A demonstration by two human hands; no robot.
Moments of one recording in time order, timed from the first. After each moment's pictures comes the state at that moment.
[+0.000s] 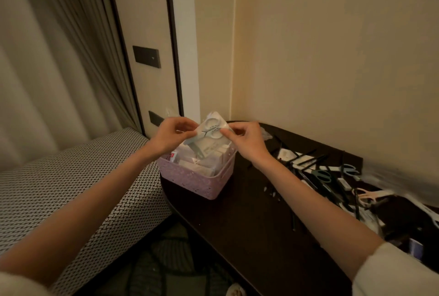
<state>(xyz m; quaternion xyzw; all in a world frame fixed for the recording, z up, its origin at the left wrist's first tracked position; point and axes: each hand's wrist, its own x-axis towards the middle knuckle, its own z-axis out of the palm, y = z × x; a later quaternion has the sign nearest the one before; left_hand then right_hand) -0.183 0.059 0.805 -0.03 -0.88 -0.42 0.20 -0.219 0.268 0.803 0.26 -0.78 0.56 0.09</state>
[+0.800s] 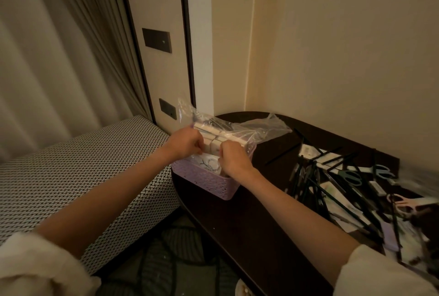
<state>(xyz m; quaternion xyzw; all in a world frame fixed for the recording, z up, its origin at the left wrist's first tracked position) -0.244 0.012 0.739 -0.05 -0.99 -0.07 0.09 -0.250 0.188 0.730 0.27 -0.94 0.19 0.03</state>
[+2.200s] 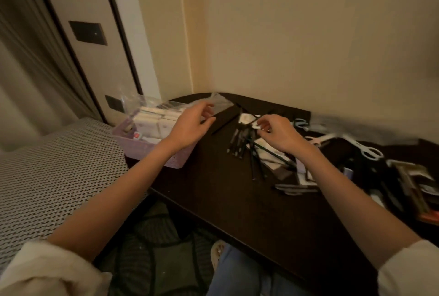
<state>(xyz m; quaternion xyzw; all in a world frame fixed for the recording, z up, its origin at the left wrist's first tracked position) -0.192 0.195 0.763 -0.18 -0.91 -0.30 0.21 -0.196 0.439 0.769 0.16 -0.96 0.24 0.05</state>
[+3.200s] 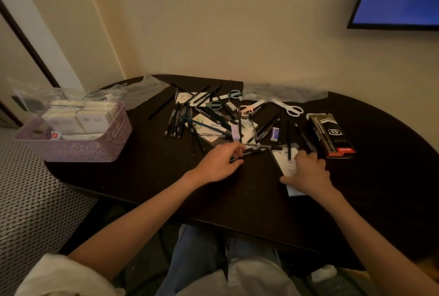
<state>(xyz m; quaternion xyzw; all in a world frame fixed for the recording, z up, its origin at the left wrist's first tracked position) -0.125 0.396 0.664 -0.36 -0.88 -0.30 -0.03 -0.037 0.605 0.681 -0.24 -0.96 0.14 -0.08</state>
